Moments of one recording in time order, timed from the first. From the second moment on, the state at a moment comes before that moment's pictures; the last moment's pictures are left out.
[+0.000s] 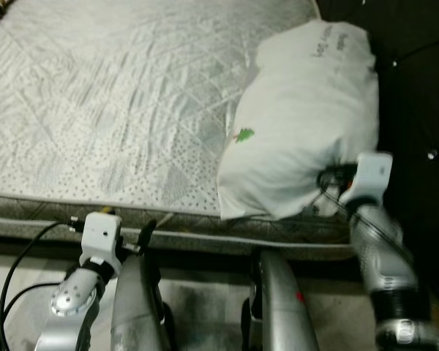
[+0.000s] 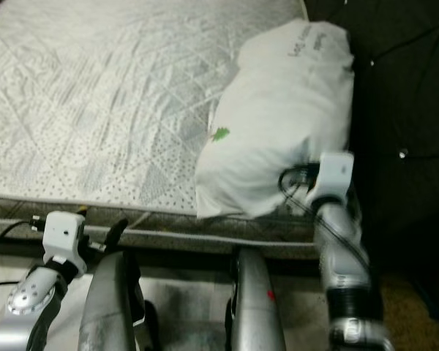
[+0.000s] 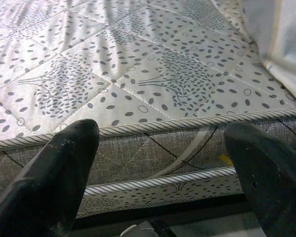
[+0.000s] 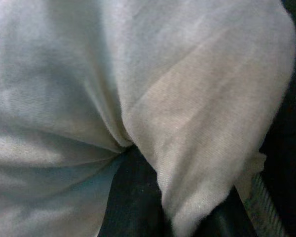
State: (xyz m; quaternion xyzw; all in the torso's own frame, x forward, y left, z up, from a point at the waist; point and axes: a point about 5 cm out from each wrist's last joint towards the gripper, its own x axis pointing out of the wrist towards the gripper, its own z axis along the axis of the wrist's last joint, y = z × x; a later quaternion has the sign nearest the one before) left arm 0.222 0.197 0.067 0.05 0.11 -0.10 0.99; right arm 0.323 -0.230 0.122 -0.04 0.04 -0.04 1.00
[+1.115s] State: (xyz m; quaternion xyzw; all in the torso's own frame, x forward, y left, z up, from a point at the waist) left arm 0.219 0.203 0.063 0.04 0.12 -0.07 0.99; right arm 0.299 -0.316 0.094 -0.06 0.11 -0.26 0.96
